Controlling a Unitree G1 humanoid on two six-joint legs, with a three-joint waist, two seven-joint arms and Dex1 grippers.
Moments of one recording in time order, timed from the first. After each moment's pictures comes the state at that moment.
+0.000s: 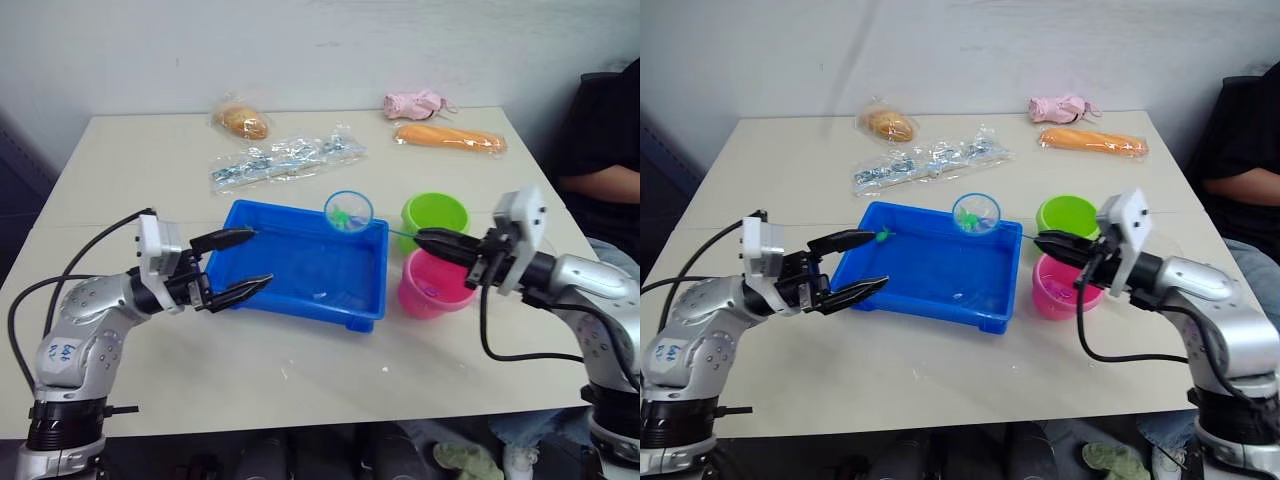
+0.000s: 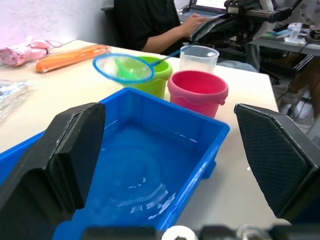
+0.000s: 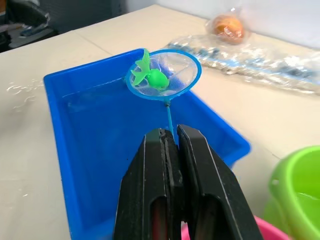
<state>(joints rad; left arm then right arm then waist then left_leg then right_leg) -0.24 0.62 0.20 -0.22 -0.66 0.34 -1.00 -0.32 -0.68 -0.28 -0.39 0.60 0.69 0.85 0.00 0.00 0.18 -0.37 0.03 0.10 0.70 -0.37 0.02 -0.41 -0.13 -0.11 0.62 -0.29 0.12</state>
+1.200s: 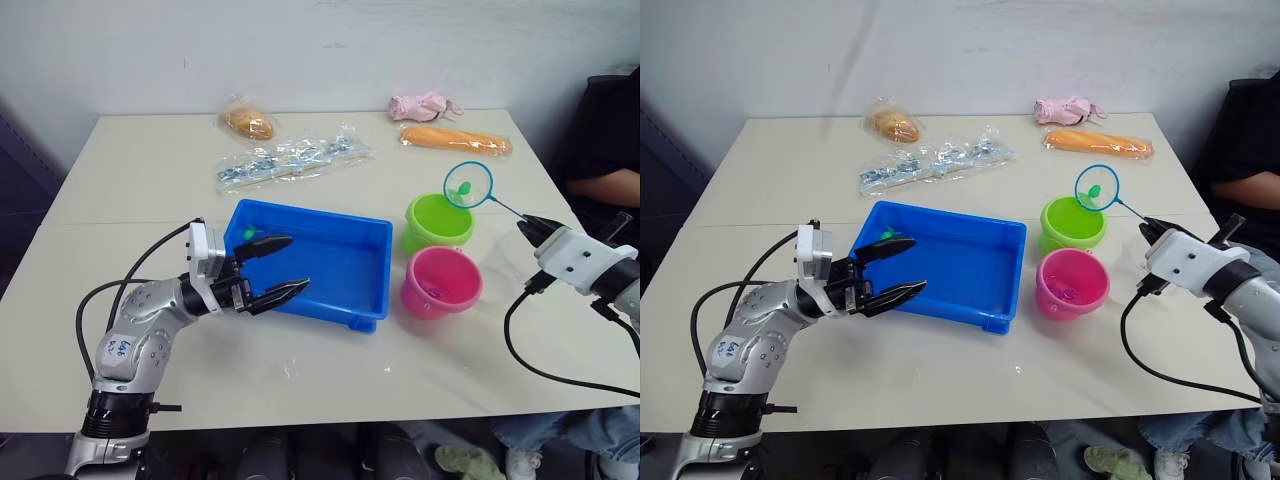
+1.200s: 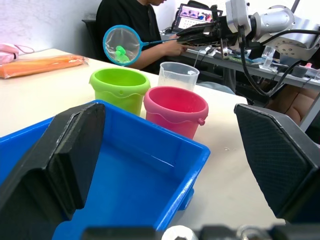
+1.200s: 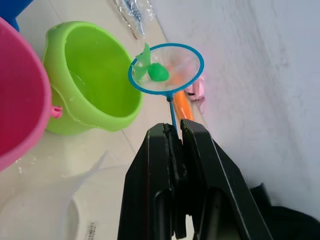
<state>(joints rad) -0.29 0.47 0.09 -0.18 -0.63 0.32 -0.95 -0.11 -0.92 -0.32 -0.03 -0.14 -0.30 0.58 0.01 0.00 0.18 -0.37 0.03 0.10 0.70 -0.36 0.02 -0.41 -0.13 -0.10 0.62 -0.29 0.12</state>
